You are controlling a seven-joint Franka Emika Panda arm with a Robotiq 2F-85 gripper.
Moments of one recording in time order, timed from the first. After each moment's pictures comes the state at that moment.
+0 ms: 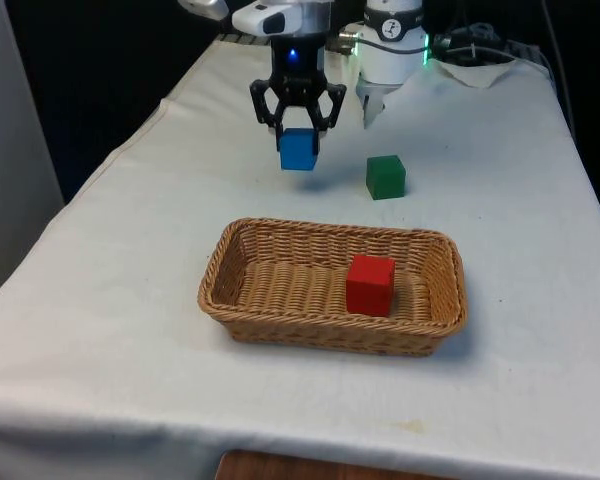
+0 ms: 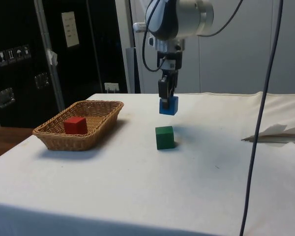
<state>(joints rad) 0.75 0.28 -0.93 -2.49 0.58 2.72 -0.67</state>
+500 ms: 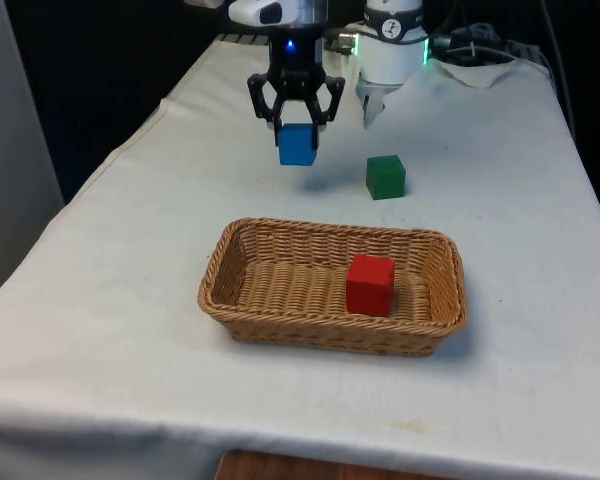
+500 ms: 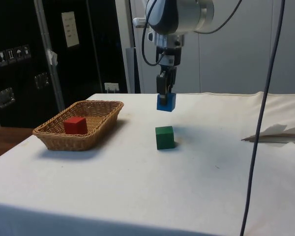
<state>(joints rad) 0.75 0.25 -0.94 -2.49 0.57 2.72 -0.67</state>
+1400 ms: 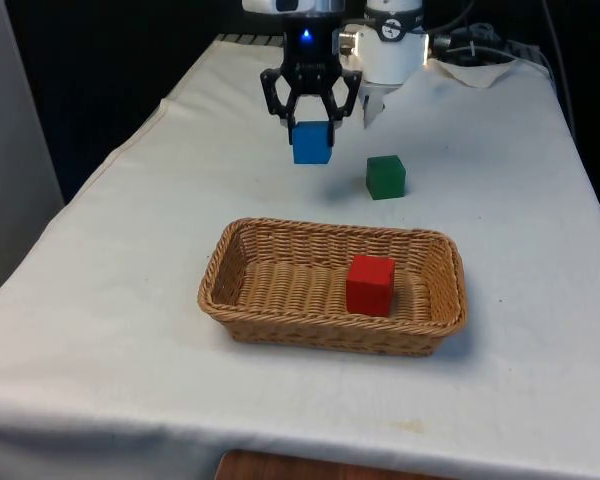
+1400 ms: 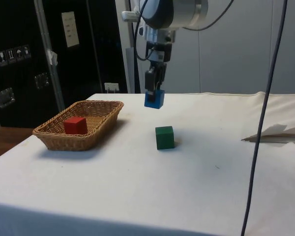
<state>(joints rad) 0.78 0.22 -0.92 -2.45 0.55 2.73 -0.61</state>
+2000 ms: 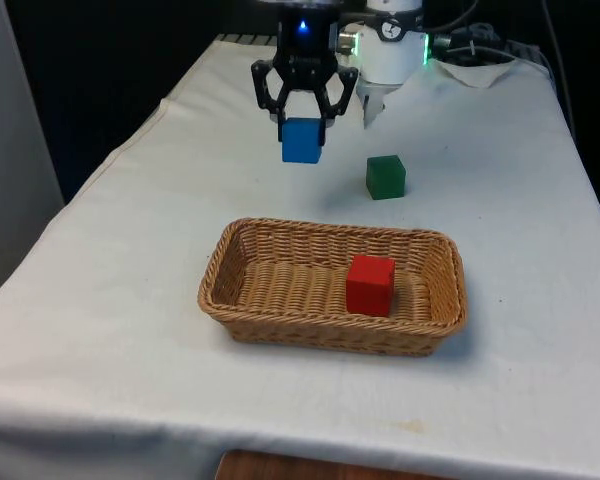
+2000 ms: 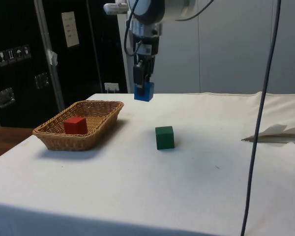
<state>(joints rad) 0.77 0.28 -0.93 -2.33 0.42 2.67 -0.50</state>
